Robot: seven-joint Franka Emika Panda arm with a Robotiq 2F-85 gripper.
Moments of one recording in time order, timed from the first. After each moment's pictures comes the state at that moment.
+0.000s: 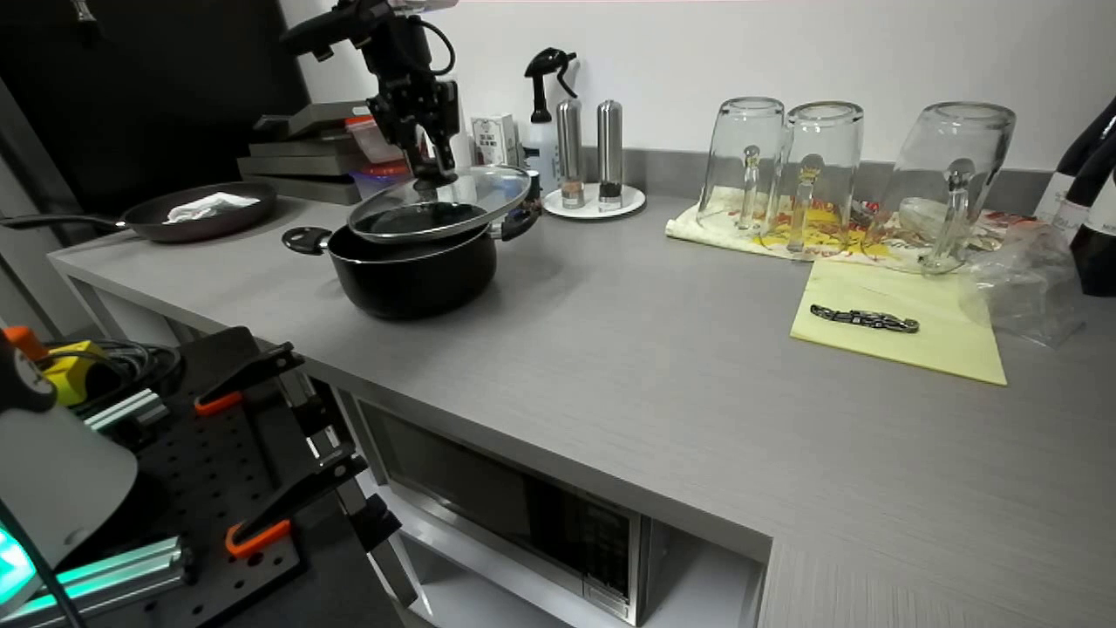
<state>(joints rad) 0.15 -0.03 0.19 -2.46 -0.25 2.42 0.16</state>
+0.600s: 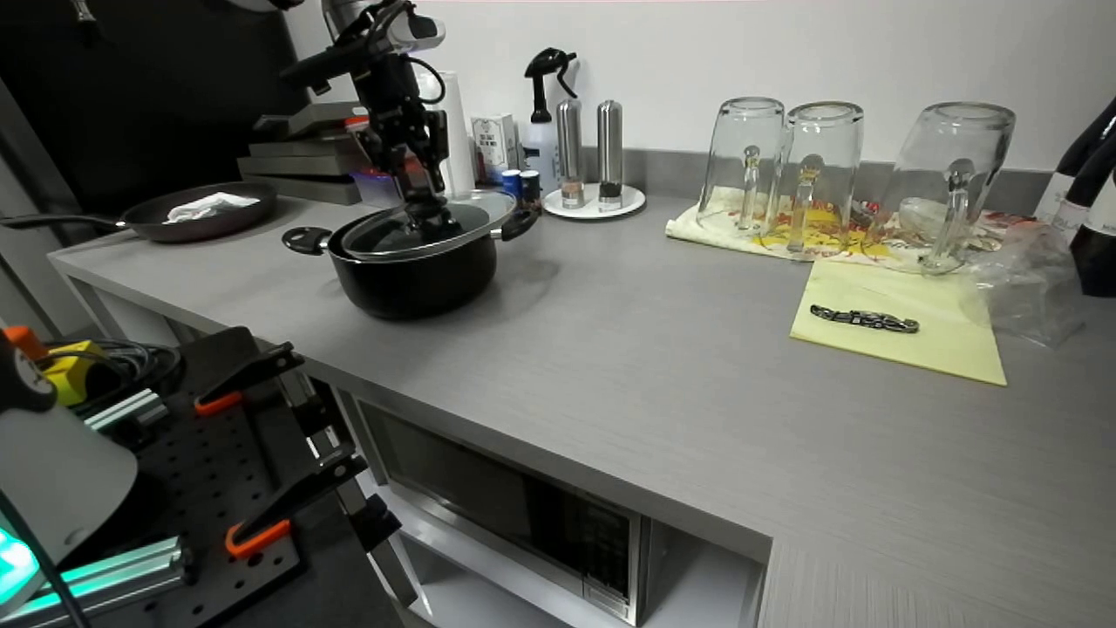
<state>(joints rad) 0.21 0.09 0.21 -2.41 -0.37 2.41 0.21</state>
